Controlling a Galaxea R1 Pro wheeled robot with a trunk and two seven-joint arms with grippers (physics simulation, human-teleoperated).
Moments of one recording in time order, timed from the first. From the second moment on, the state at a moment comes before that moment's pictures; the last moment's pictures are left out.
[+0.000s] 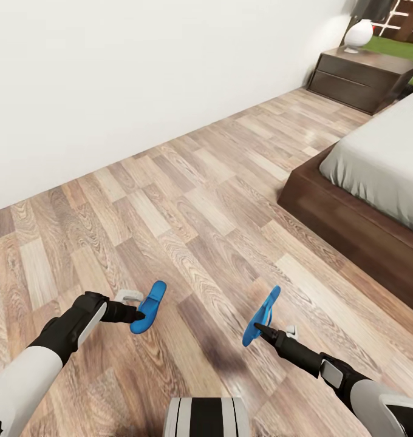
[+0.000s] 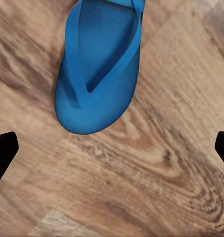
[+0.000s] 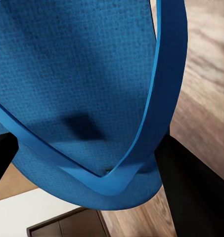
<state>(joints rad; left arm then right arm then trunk) -0.77 0.25 -0.29 -0.77 0.19 0.80 -0.30 -0.77 -0.18 -0.09 -0.03 -0.49 0.28 1.18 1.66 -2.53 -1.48</state>
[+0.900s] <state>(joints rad) -0.77 0.25 -0.29 -0.77 0.19 0.80 -0.30 -0.77 -0.18 -0.09 -0.03 -0.49 0.28 1.18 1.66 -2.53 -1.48</state>
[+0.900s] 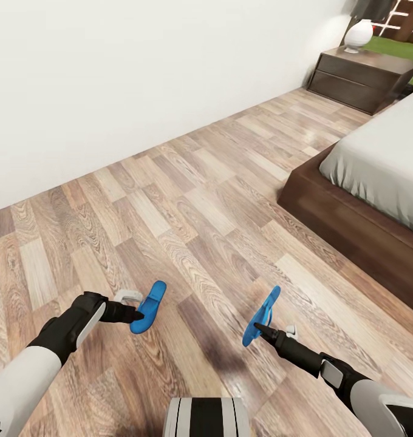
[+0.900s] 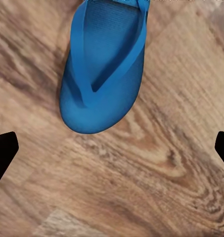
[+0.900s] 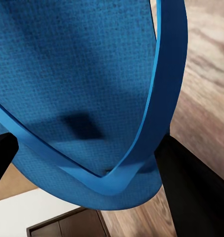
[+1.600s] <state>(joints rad) -0.77 0.25 -0.29 -0.77 0.19 0.80 -0.30 -0.77 -0.18 -0.09 -0.03 -0.49 0.28 1.18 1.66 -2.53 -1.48</state>
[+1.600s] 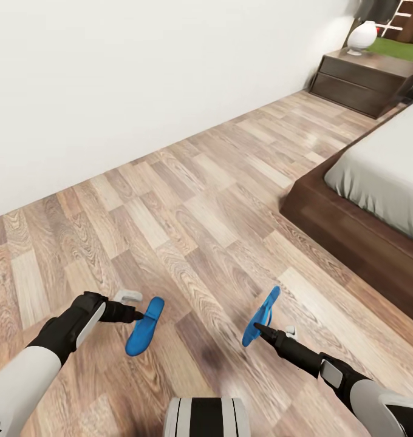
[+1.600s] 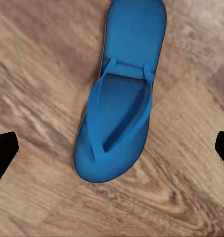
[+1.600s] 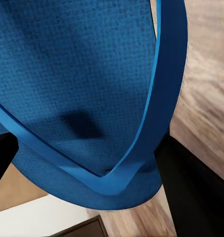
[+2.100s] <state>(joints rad) -0.77 0.25 -0.29 -0.77 0.19 0.80 -0.30 -0.77 -0.18 -0.09 -0.03 -0.49 0.28 1.18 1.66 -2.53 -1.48</state>
